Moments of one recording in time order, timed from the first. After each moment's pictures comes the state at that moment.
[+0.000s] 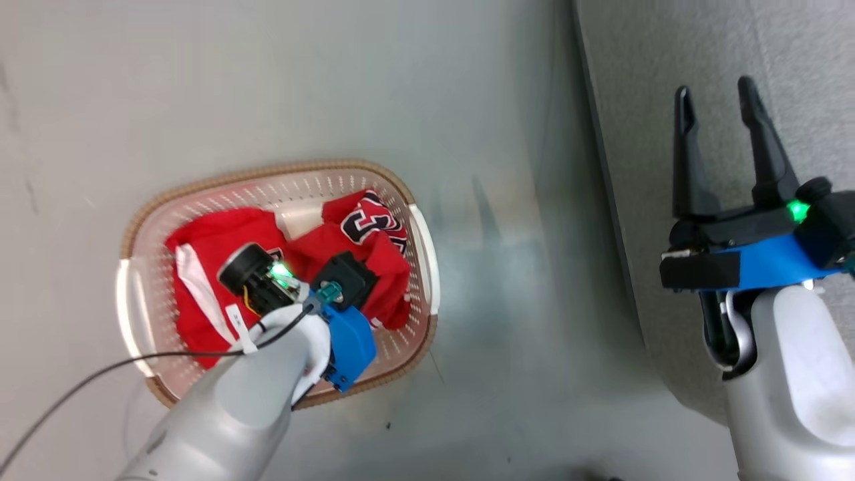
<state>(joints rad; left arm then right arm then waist) -0.87 0.12 -0.94 1.01 -0.30 -0.13 -0.26 -0.50 -0.14 0.03 0.18 0.14 0.13 -0.26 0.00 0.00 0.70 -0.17</state>
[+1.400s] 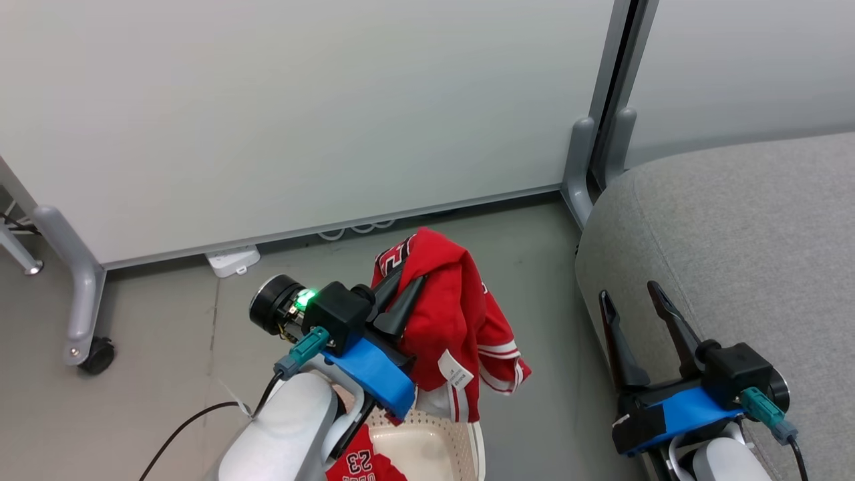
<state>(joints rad) -0.53 0.08 -0.59 0.43 -0.26 -0.13 -0.26 -0.18 -0.11 0.12 0.29 0.12 0.13 -0.26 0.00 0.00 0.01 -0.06</state>
